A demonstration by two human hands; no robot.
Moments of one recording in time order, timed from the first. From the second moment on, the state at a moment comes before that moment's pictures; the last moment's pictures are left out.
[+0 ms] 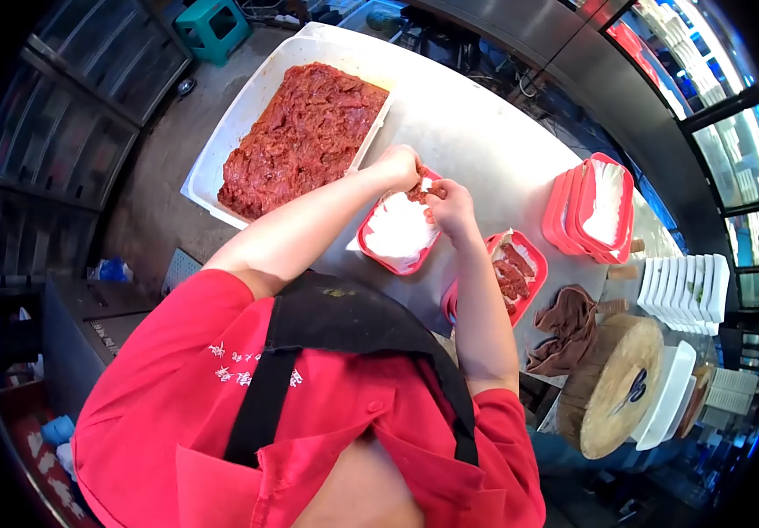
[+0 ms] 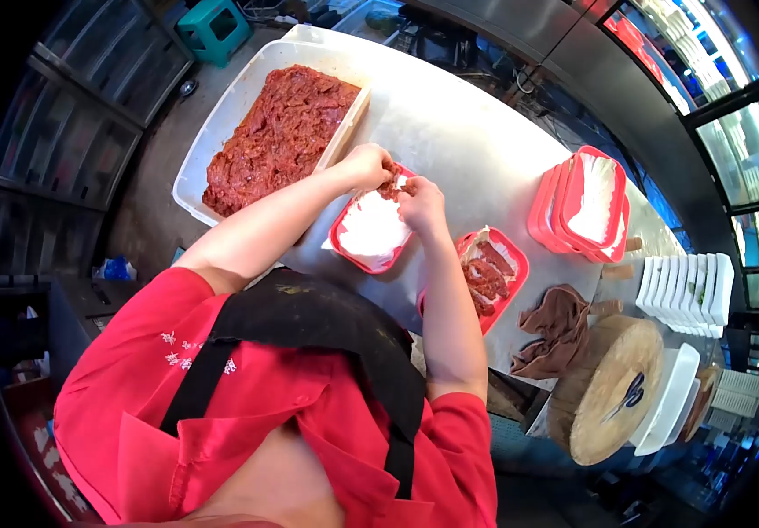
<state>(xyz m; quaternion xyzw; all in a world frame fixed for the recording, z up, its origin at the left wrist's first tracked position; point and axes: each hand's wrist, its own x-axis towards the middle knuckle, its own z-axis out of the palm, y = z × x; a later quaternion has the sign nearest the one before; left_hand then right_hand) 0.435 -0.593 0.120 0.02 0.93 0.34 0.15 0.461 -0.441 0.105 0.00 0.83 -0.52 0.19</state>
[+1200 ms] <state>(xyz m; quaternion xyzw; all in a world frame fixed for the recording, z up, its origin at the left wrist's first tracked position) 0.343 -0.753 0.152 0.03 0.99 0.16 -0.05 0.476 -0.460 0.122 -0.09 0.95 -0.27 -0.15</state>
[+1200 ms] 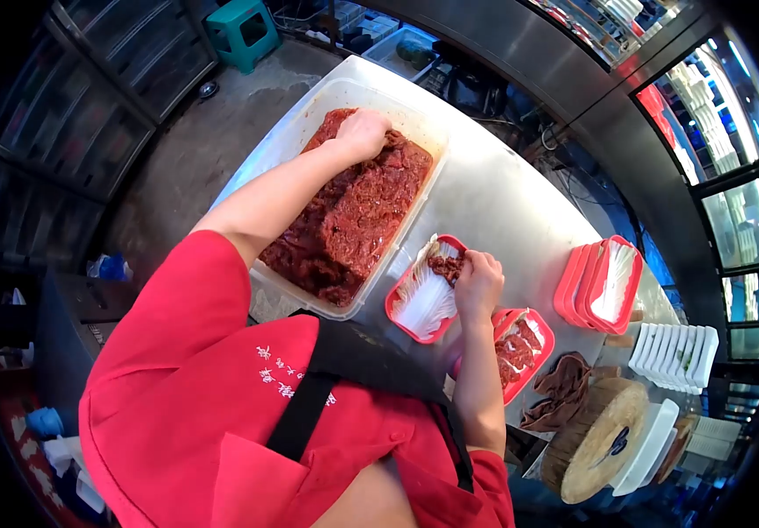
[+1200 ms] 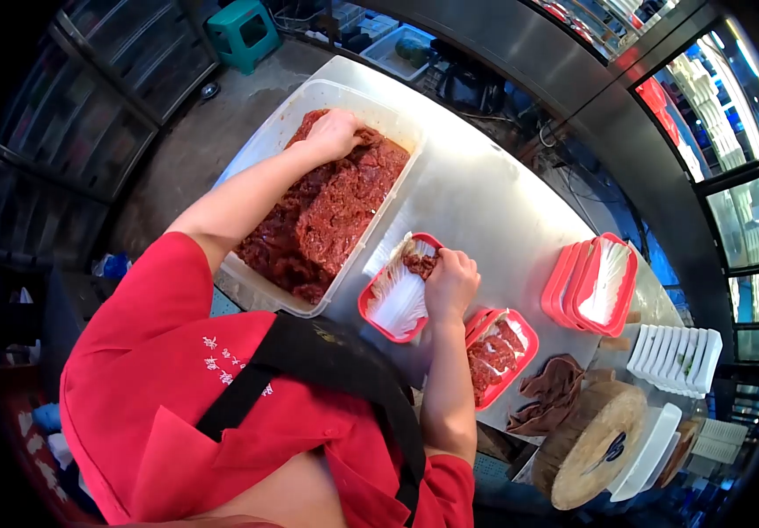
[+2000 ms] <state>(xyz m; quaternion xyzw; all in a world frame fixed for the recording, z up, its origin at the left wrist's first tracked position) 0.400 -0.814 0.189 0.14 0.86 0.41 0.27 0.462 -0.547 0.201 -0.20 0.87 -0.45 -0.03</state>
